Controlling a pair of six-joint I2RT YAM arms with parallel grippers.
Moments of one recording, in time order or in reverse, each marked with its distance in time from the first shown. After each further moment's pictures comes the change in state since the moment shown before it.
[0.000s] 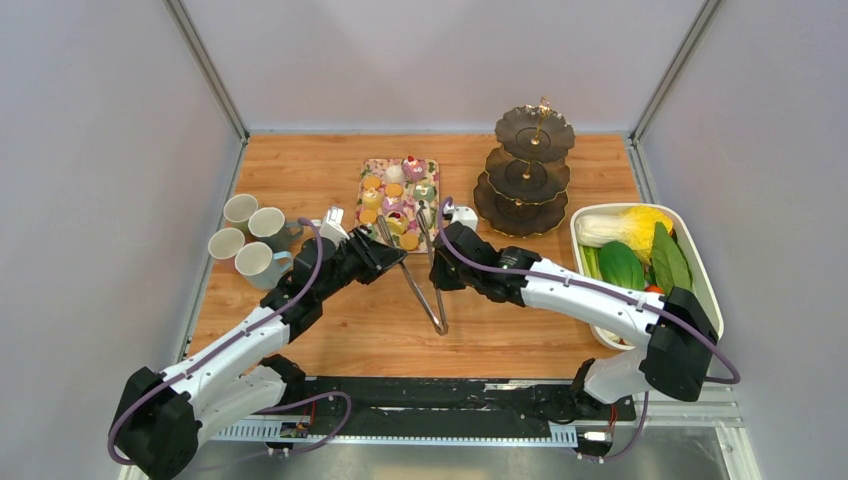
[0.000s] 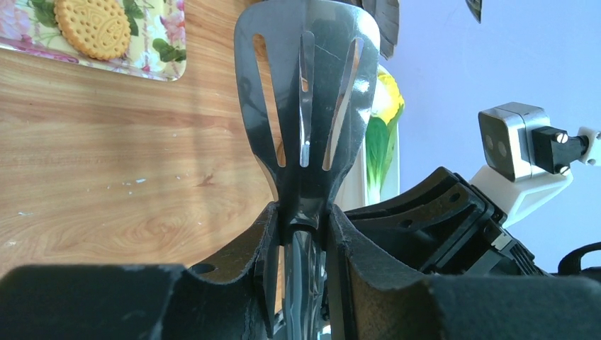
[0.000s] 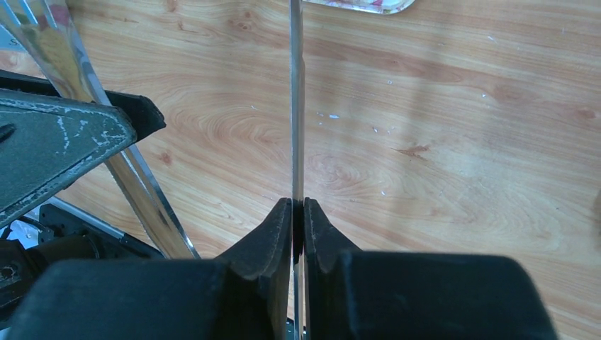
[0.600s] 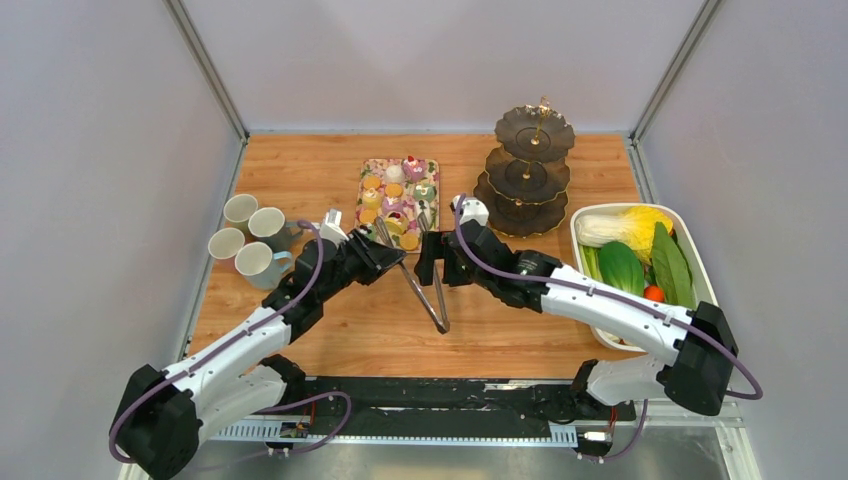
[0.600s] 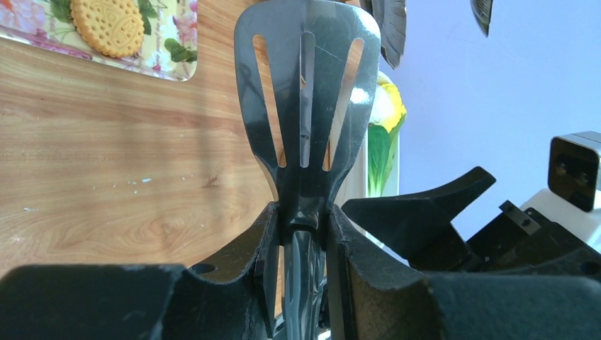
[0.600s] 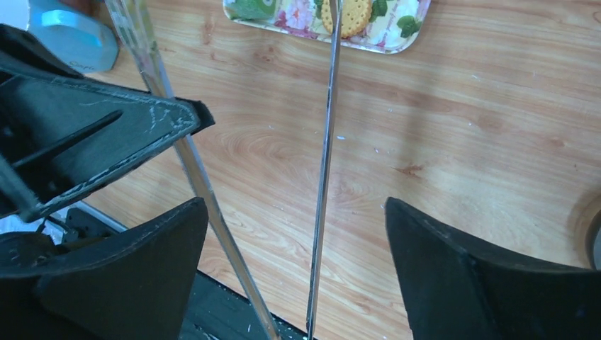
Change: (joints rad) left arm 0.000 0.005 -0.017 0.011 -0.023 -0.033; right arm 0.000 -0.098 -0.024 0.035 0.032 -0.042
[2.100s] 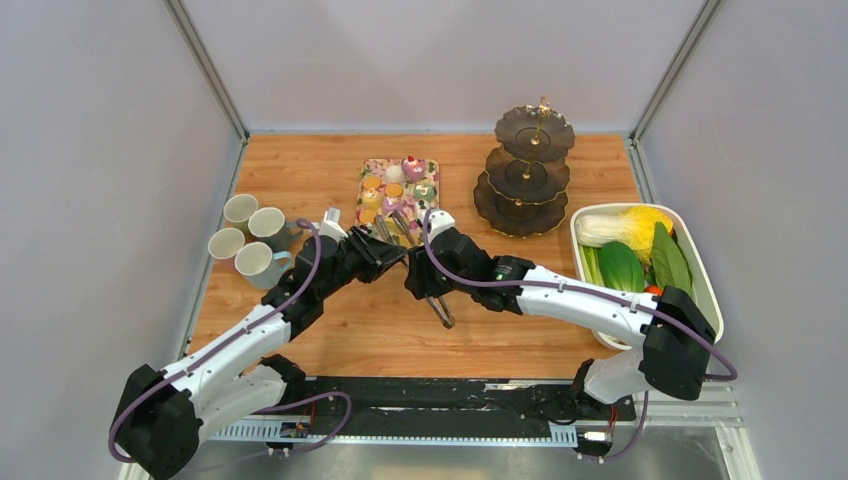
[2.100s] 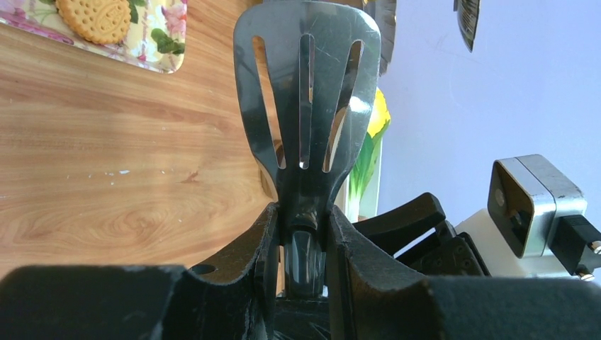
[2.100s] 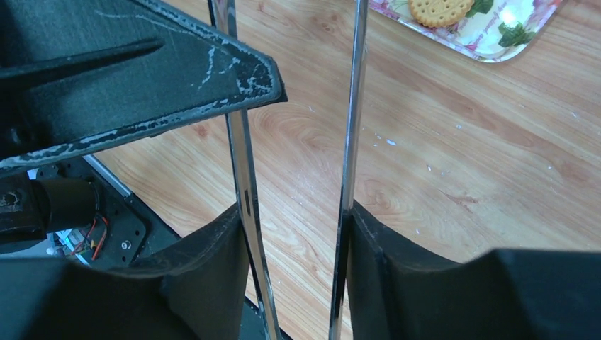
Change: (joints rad) left arm 0.000 0.009 0.033 -0.029 -0.005 -0.085; right arm 0.035 0.099 -0.029 0.162 -0.139 -0.171
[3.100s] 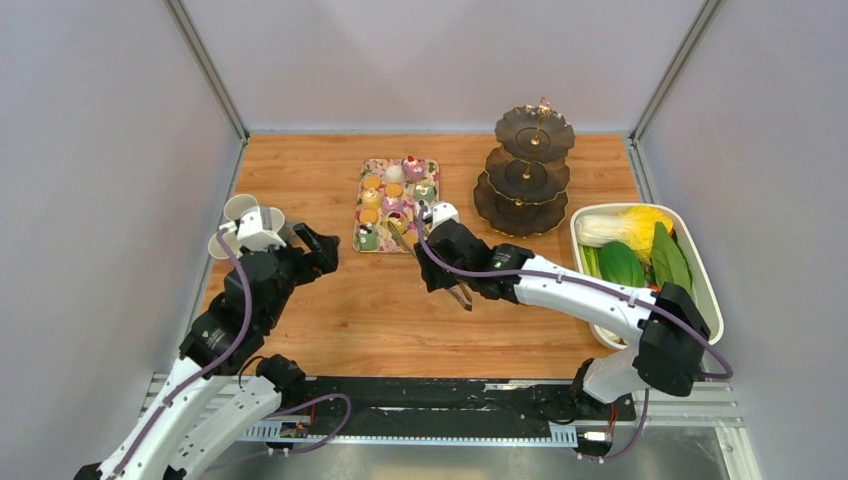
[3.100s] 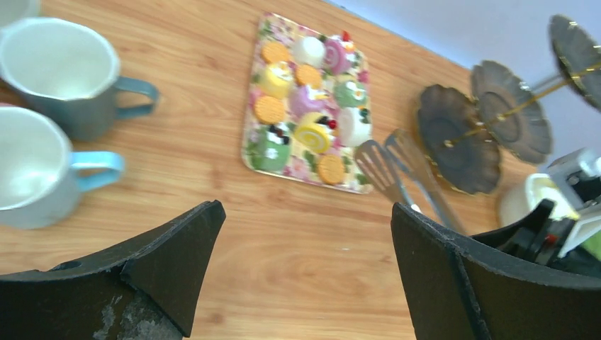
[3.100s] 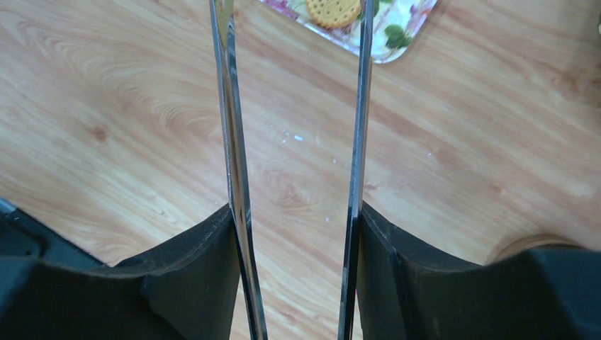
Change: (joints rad) left arm -0.005 -0.399 0.307 -0.713 -0.529 0.588; right arm -0.029 0.026 0.082 -0.187 0.119 -0.122
